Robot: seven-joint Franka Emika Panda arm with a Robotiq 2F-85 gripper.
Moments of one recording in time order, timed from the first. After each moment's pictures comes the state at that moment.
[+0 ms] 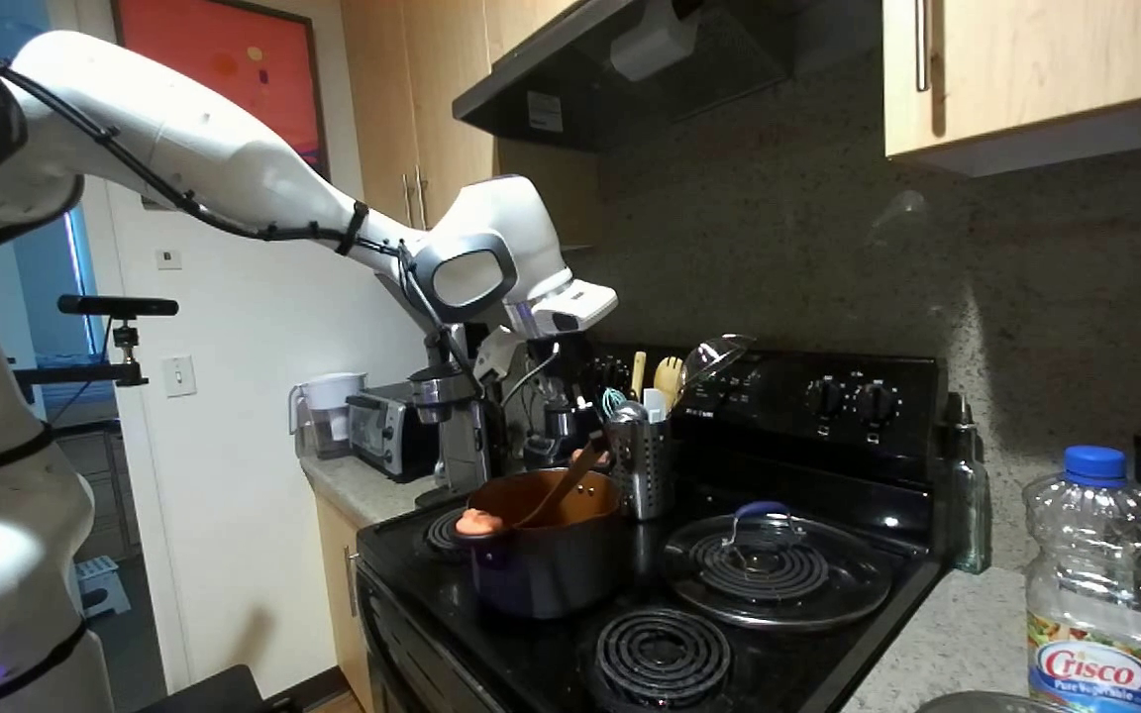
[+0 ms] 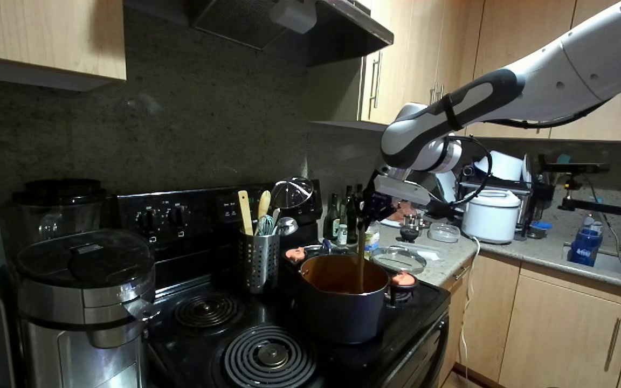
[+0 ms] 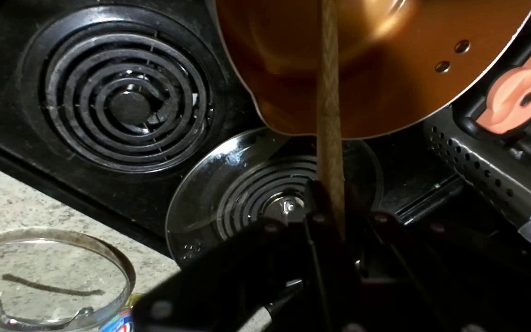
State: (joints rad) arm -0.20 -0.16 -0.16 -2.25 0.11 2.48 0.30
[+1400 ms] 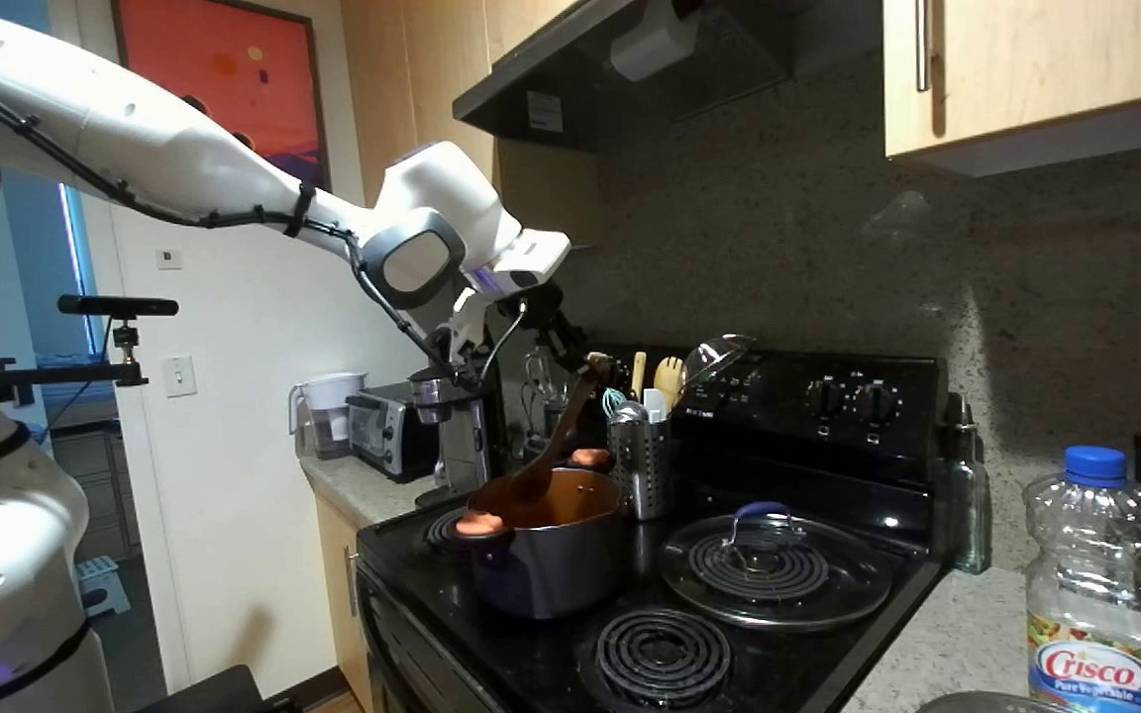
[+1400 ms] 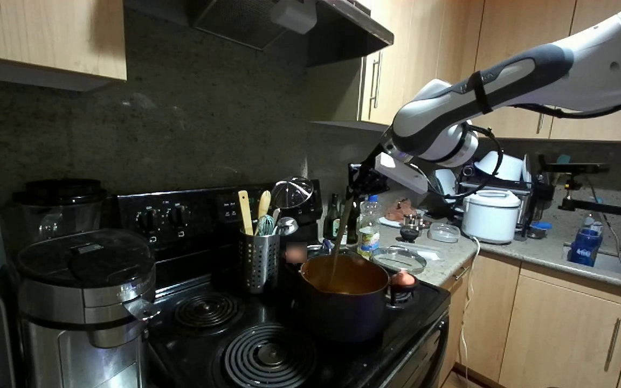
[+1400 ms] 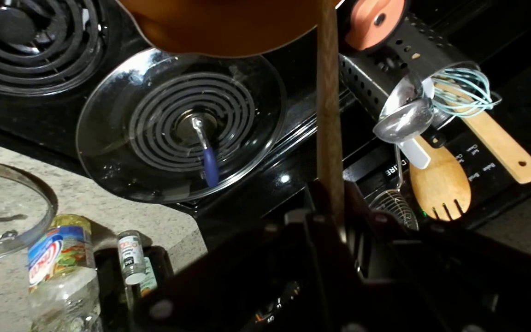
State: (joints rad) arm -0.13 -0.32 -0.15 -2.36 0.19 2.73 0.28
